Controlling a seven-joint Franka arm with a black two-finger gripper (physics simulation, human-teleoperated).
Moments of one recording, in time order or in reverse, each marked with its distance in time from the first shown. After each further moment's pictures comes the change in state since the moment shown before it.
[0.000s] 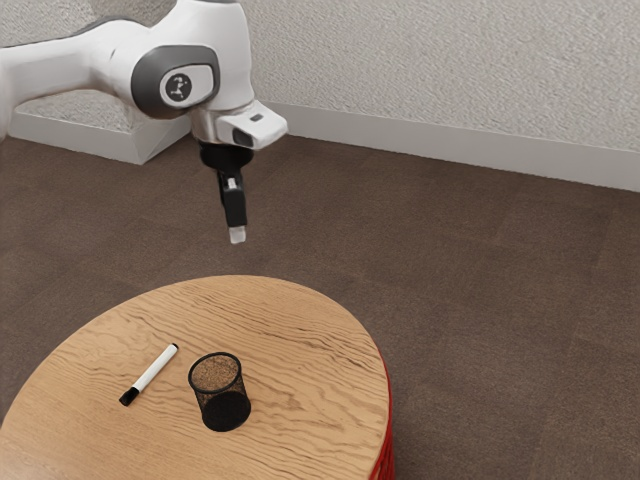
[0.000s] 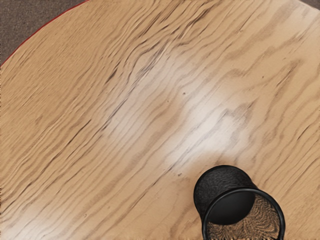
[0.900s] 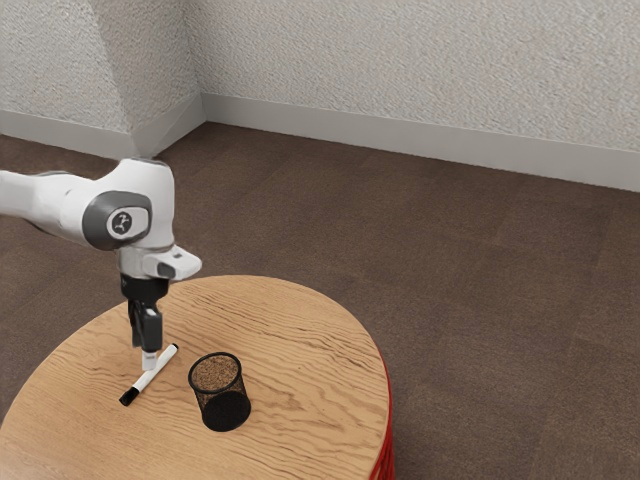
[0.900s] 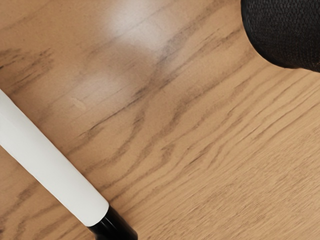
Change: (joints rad) arm 0.253 0.048 0.123 -0.500 0.002 0.187 -0.010
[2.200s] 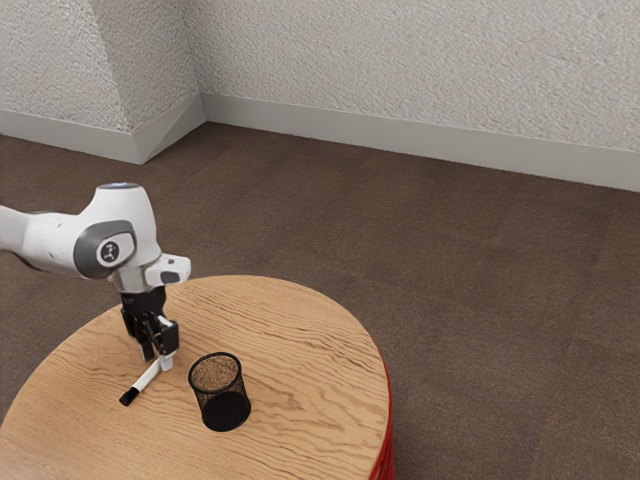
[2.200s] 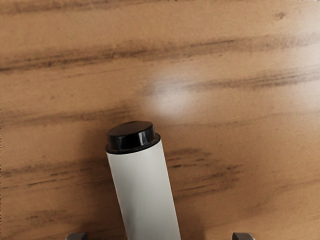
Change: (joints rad) arm -0.173 0.132 0.304 -0.010 0.037 0.328 -0.323
